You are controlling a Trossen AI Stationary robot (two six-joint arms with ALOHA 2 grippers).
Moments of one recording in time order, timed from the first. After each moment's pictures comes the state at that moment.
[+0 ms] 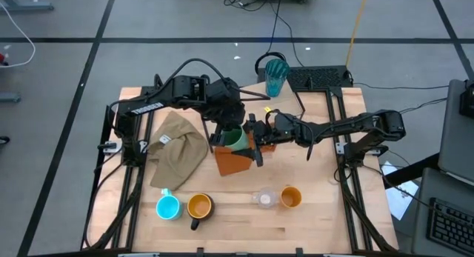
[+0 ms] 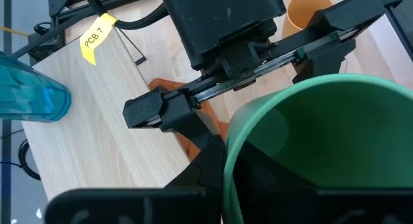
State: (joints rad) left arm 0.11 1.88 2.28 -1.33 0.10 0.35; right arm -0.04 1.54 0.91 0.56 -0.21 0.12
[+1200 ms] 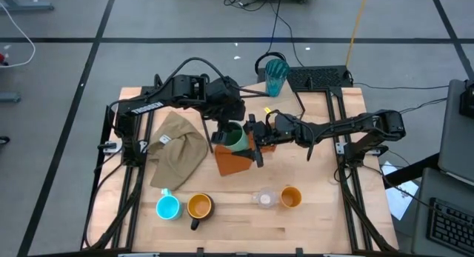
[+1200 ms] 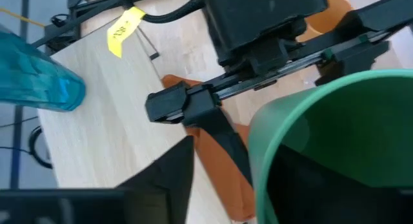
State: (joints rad) left arm 0.11 1.88 2.28 -1.32 0.06 0.31; right arm -0.04 1.54 0.91 0.57 -0.22 0.11
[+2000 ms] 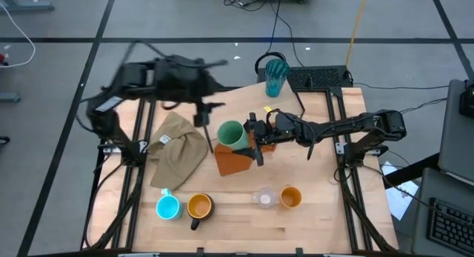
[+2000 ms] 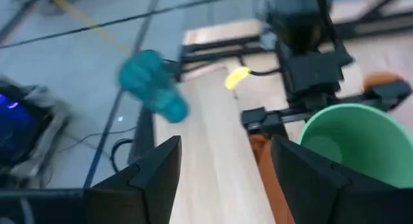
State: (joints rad) left arm 0.10 1.68 2.35 -1.28 -0.19 0.22; right arm -0.05 1.53 0.91 0.56 -0.21 0.09
